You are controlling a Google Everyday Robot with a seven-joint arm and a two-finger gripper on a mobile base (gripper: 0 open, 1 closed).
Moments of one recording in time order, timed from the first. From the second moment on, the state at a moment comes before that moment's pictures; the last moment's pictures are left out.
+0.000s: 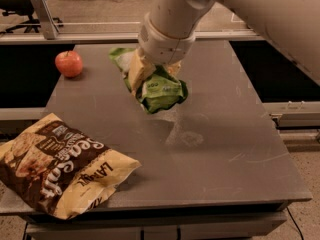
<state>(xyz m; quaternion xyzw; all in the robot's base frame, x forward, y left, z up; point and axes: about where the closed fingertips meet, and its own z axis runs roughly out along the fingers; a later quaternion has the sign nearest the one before) 0.528 0.014 0.931 -0.97 -0.17 -0.13 0.13</state>
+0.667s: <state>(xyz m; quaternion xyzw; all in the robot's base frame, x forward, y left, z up) 0.468 0.093 0.943 -0.90 -0.38 -0.11 0.20</state>
